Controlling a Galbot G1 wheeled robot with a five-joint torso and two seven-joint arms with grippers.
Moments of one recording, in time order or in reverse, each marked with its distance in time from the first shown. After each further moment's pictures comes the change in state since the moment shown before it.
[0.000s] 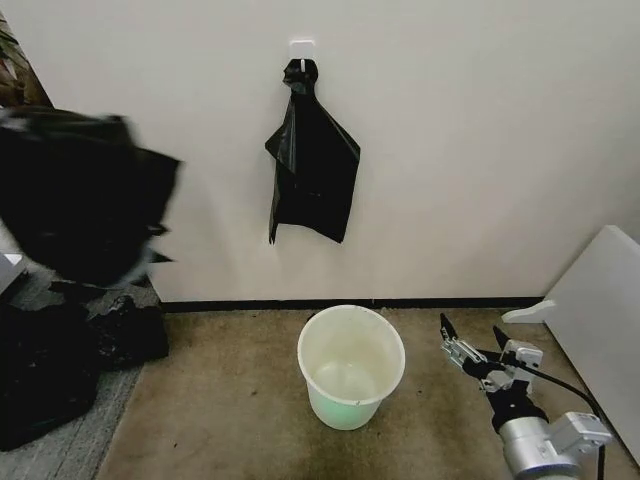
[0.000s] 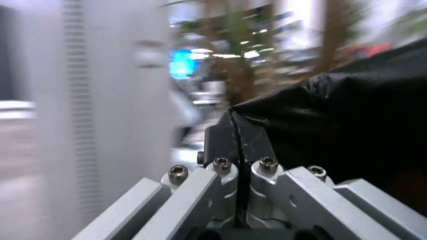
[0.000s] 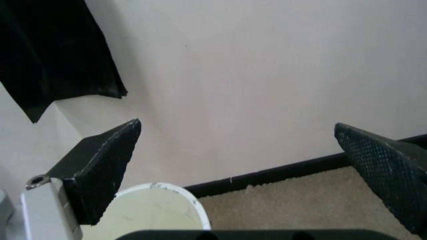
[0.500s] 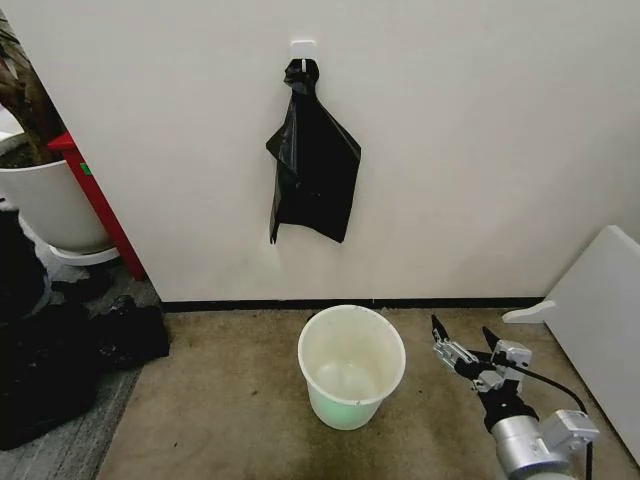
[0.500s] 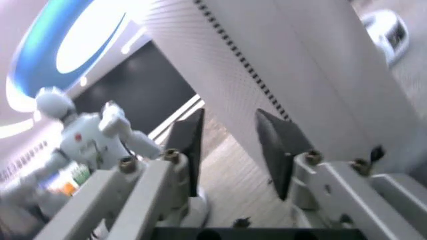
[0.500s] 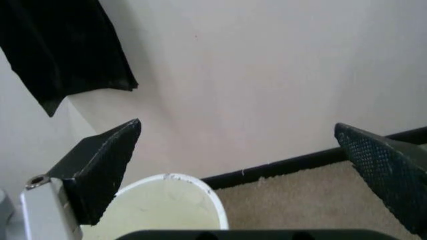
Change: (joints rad) left arm -0.136 0.019 0.197 0.457 0.579 0.244 -0.058; right arm -0.011 0.012 -0.033 -0.010 0.005 0.018 -0.015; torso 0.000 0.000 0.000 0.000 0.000
